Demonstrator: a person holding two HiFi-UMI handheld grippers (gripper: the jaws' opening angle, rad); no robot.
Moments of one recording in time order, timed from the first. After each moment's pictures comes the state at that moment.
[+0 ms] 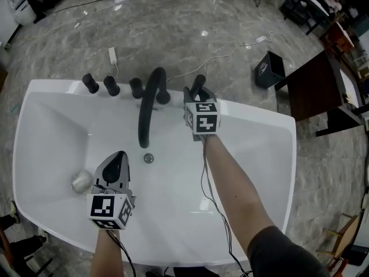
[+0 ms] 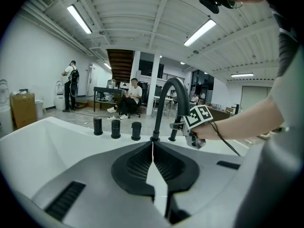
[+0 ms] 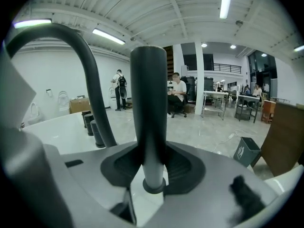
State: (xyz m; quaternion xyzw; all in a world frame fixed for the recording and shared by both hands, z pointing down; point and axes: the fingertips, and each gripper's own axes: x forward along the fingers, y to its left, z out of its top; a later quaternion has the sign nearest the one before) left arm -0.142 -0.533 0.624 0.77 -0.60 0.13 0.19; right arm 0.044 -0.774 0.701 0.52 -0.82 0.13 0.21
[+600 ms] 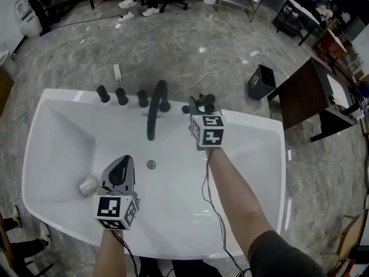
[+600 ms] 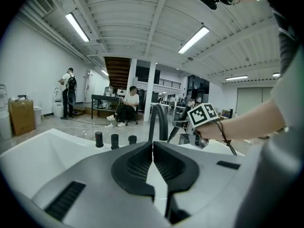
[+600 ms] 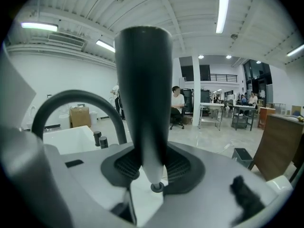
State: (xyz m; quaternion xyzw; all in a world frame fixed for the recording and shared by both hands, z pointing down) left arm -0.136 -0.488 0.545 0.78 -0.59 0.10 0.16; right arm 0.059 -0.713 0.587 0.54 -0.82 0.09 0.16
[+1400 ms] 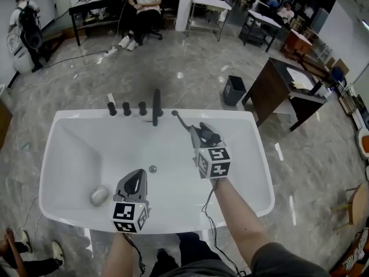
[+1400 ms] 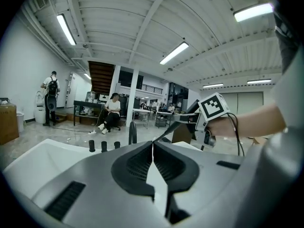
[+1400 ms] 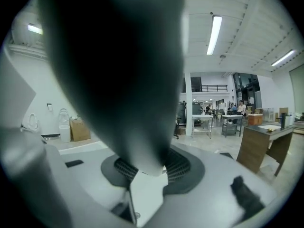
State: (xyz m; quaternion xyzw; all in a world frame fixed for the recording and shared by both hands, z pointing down) left arm -0.137 -0.304 0.429 0.85 -0.50 0.09 0.13; right arm 0.057 -0.440 0.409 0.58 -0.80 0.06 0.10
